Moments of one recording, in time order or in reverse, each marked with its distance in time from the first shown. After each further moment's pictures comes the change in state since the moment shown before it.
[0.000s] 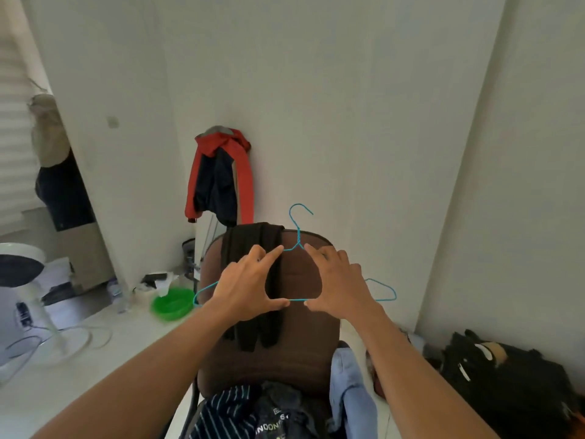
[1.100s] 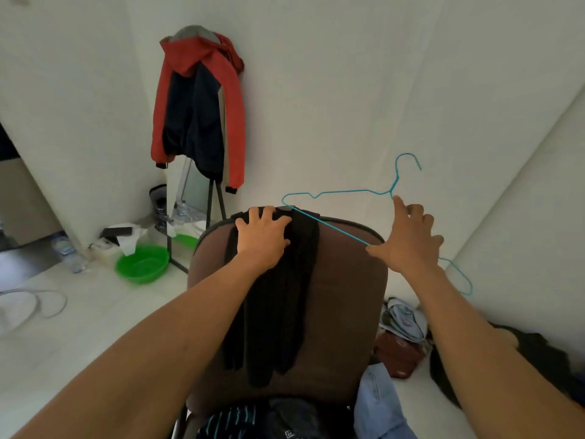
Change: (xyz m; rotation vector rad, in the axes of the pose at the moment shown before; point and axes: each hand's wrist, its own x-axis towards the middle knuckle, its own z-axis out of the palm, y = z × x) left_hand 0.260 -0.179 0.200 -0.005 -0.136 -0.099; right_hand 0.260 0.057 0.121 -0.110 -0.019 0.598
